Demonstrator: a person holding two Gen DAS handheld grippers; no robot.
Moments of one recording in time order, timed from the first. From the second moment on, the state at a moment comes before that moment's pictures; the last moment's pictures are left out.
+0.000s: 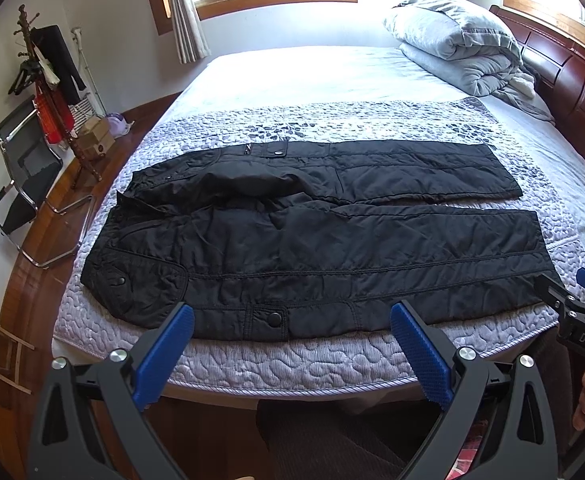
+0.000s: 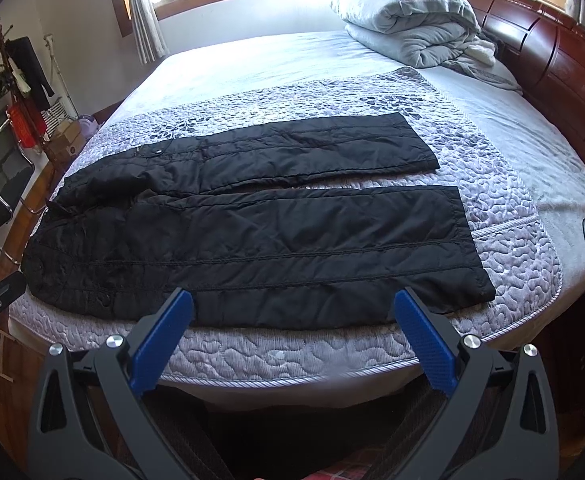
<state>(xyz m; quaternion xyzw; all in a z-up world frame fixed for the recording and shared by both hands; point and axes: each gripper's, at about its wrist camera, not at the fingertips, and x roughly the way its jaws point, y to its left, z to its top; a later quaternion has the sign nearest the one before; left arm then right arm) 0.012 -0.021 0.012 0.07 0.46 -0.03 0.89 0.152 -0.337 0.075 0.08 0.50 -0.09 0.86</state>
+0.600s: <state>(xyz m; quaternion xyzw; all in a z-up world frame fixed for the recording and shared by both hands) 0.228 0.196 -0.037 -0.08 0.56 0.05 0.83 0.318 -0.516 0.058 0.04 0.52 -0.10 0.85</state>
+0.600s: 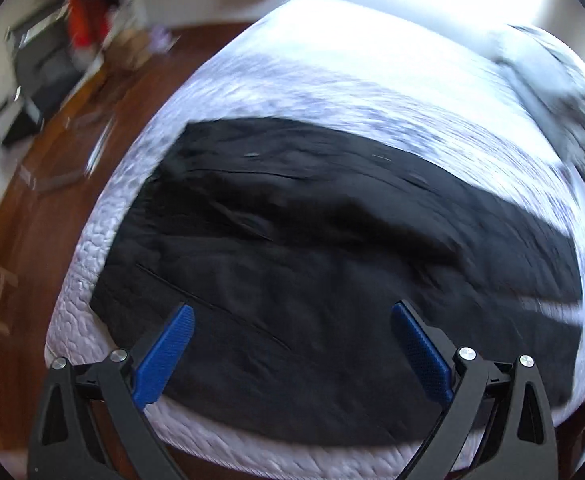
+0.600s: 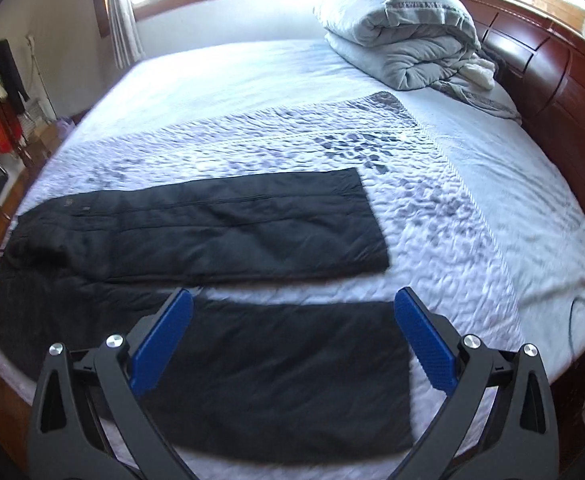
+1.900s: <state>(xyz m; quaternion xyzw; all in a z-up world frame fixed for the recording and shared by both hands) 0.473 0.293 -0.194 -0.20 0.70 0.11 0.68 0.491 -0.651 -0.126 0.14 0.62 -0.13 0.76</state>
